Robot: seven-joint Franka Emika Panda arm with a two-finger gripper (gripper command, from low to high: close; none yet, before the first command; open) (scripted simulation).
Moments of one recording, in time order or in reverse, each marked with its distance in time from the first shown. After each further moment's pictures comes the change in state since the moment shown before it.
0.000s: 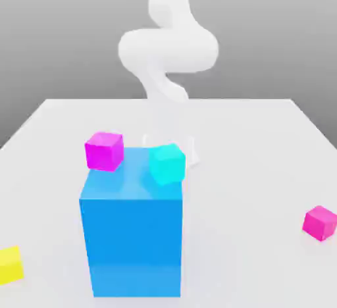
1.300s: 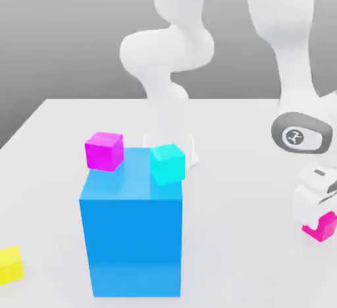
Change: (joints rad) arm 0.433 1.103 0.266 -0.182 -0.428 0.519 0.525
